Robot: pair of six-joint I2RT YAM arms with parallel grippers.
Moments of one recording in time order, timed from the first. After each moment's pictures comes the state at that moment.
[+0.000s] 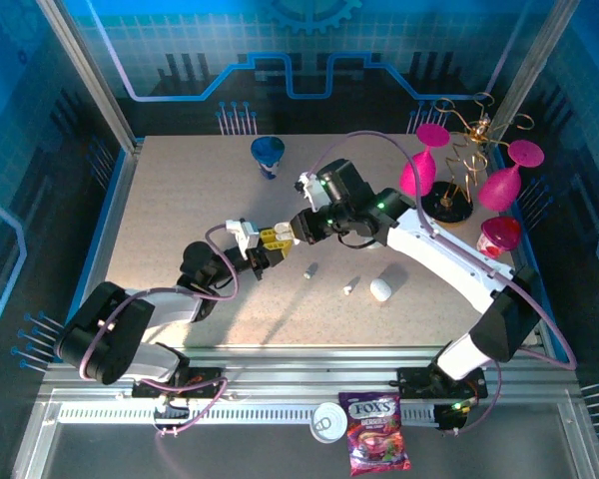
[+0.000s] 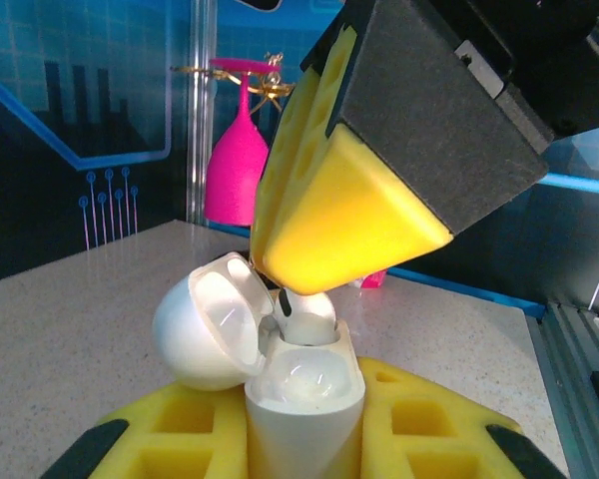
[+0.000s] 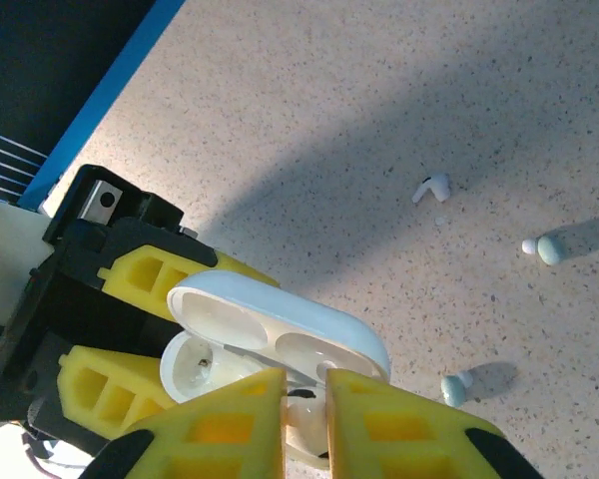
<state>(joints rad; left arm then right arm) -0.40 1.39 0.33 1.24 0.68 -0.22 0.74 1.55 1.48 -0.73 -0.27 0.30</state>
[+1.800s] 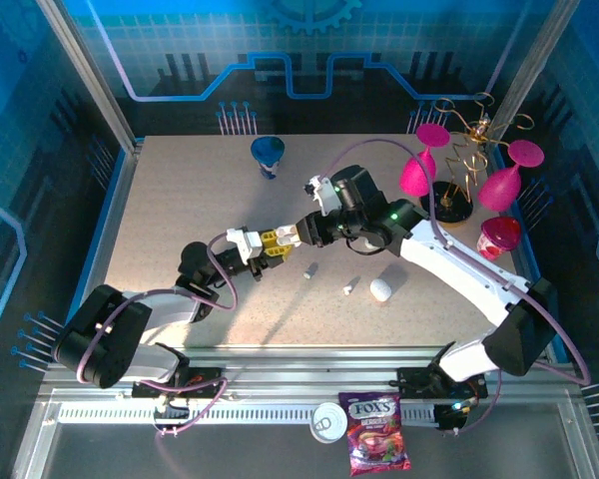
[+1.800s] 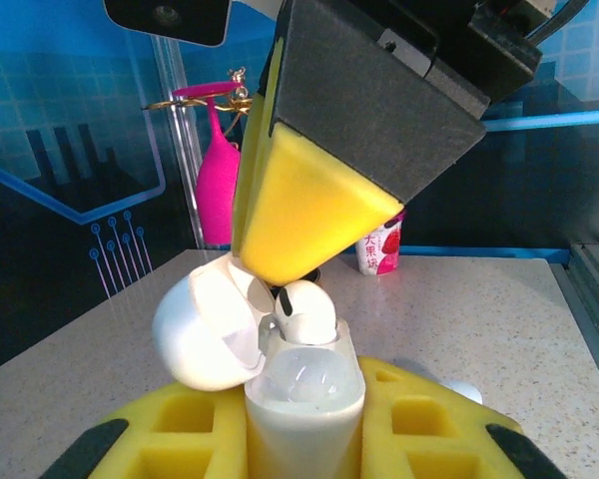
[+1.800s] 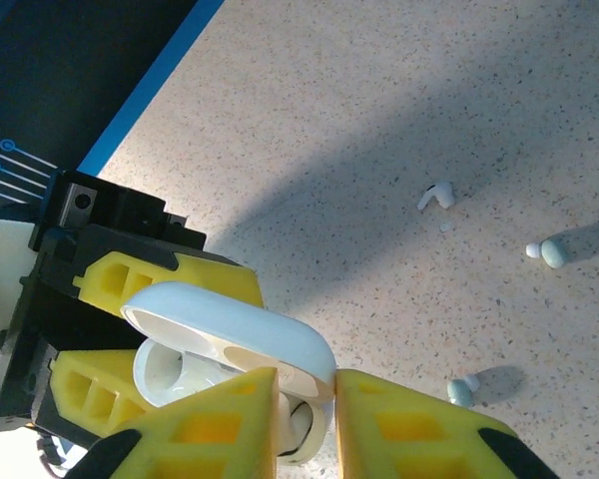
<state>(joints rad) -0.40 1.37 0.33 1.24 0.74 0.02 0.71 1.44 1.34 -0.62 -0.29 0.30</state>
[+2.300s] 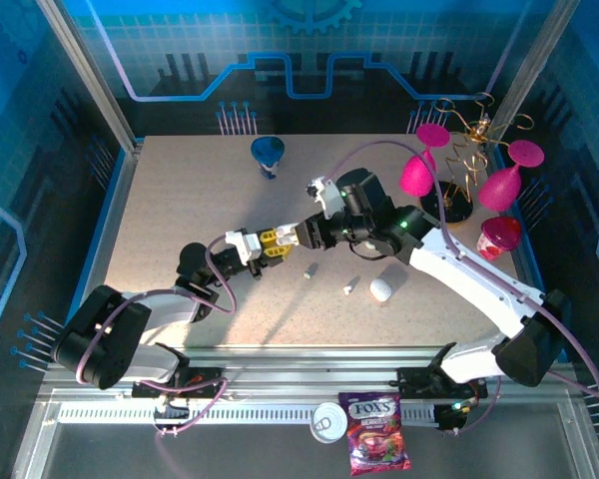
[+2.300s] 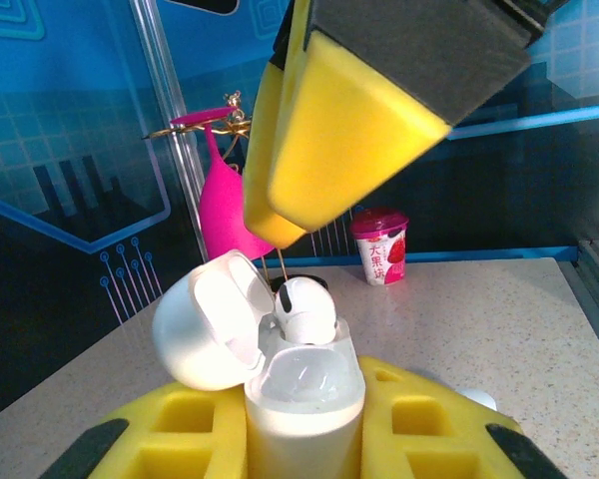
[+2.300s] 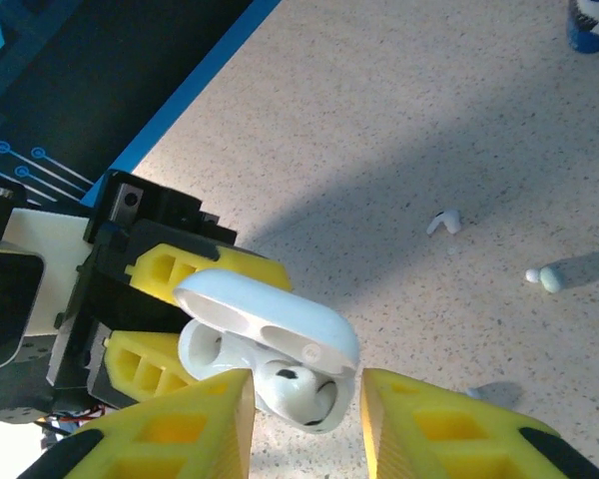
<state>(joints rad) -0.40 1.37 0.33 1.27 0.75 0.05 0.75 1.38 1.32 -0.59 -0.29 0.30</state>
